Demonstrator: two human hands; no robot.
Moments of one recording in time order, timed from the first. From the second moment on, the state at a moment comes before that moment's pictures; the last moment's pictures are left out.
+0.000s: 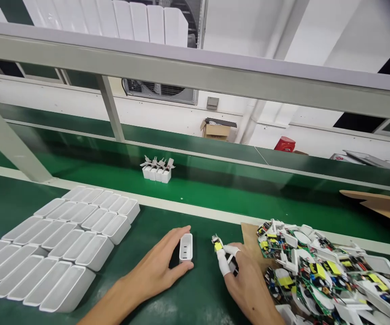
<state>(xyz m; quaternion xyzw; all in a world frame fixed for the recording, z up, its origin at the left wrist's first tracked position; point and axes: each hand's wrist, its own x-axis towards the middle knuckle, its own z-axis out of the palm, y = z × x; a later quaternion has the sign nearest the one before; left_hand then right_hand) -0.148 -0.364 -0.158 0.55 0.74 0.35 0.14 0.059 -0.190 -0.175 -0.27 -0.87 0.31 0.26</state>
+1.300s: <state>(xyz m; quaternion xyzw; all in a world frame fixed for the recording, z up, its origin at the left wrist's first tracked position) -0.131 -0.362 -0.153 0.64 0.67 0.36 0.11 0.068 -0.217 -0.178 -0.10 -0.92 0.11 0.36</state>
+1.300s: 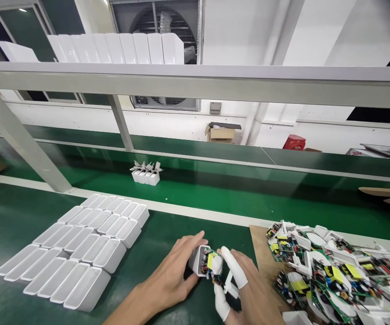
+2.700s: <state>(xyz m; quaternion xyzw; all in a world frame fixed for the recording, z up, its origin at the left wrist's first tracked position) -0.123 -0.357 -0.152 0.65 0.66 0.35 0.13 0.069 -0.212 -0.158 -0.05 -0.92 0.09 0.38</state>
